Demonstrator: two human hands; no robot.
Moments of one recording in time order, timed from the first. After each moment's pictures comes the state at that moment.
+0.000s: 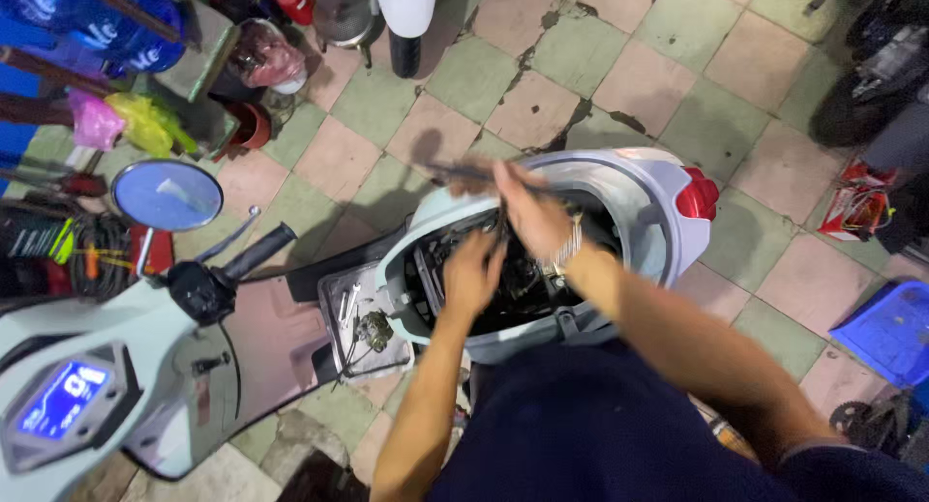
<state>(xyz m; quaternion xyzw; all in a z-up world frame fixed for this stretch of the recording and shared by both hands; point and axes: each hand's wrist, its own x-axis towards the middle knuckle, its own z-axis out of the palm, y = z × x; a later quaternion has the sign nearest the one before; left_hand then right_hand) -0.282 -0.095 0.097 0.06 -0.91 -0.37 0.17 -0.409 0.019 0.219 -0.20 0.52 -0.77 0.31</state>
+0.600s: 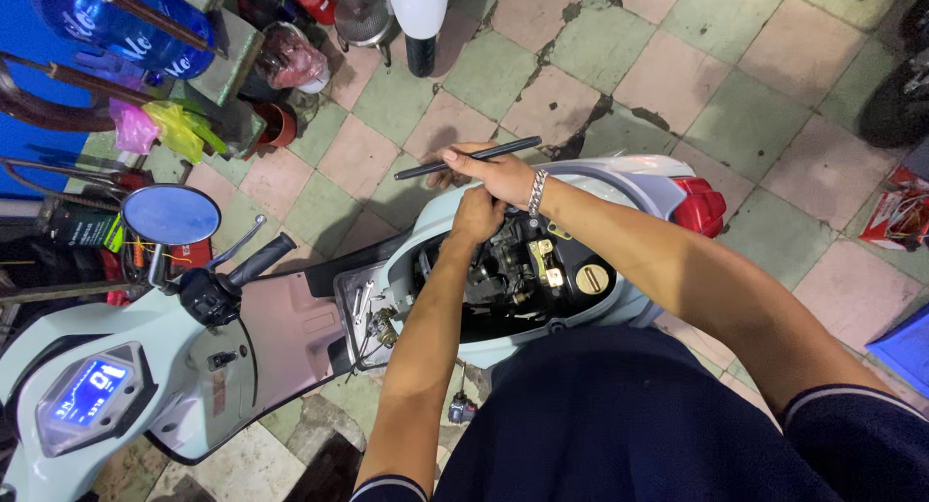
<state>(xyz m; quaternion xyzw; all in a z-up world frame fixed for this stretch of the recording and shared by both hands) -0.421 -0.122 0.023 0.11 -0.93 -0.34 -0.08 -0.506 -0.014 0.156 -0.29 0.45 -0.72 0.45</state>
